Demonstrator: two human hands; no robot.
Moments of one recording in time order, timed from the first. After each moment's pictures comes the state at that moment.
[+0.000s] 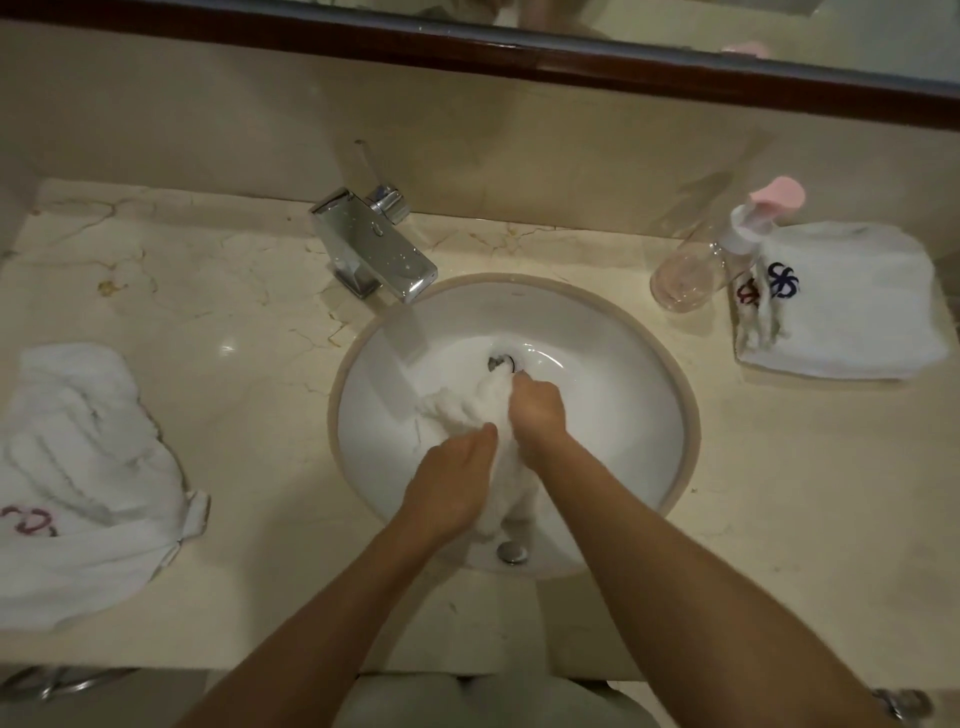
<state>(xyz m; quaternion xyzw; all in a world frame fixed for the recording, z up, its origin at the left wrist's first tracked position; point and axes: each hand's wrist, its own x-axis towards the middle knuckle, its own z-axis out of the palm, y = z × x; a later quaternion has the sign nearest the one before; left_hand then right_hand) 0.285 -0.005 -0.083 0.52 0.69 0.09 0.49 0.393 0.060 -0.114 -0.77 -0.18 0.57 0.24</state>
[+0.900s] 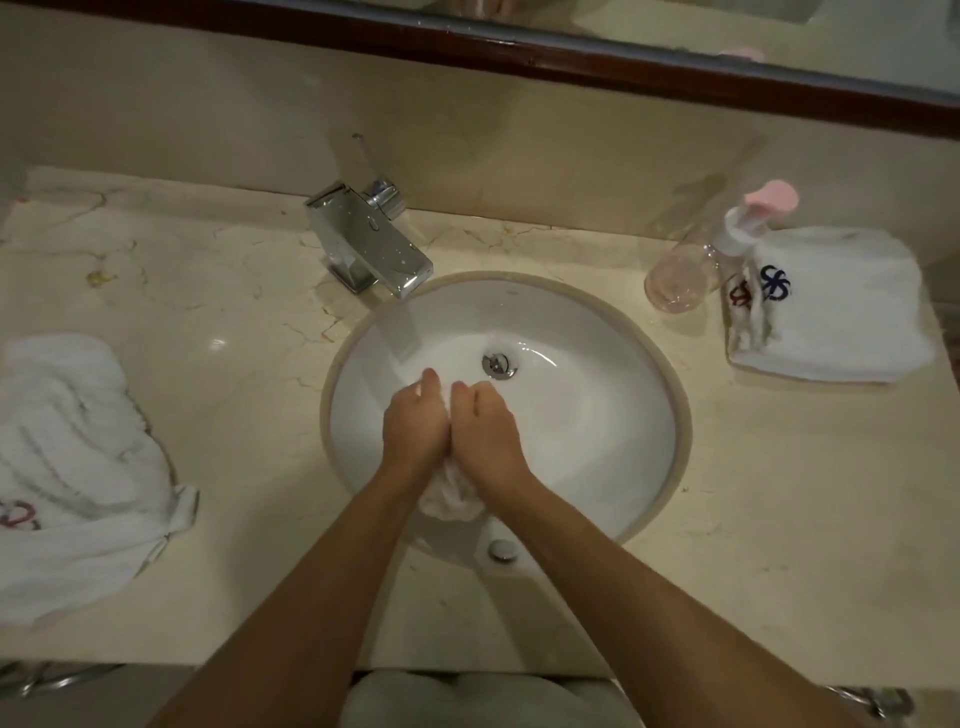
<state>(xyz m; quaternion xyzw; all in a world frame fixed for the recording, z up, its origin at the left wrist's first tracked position) 0.280 0.032 -0.096 0.34 0.78 0.27 0.46 0.359 0.027 -0.090 -0.72 -0.43 0.49 0.23</state>
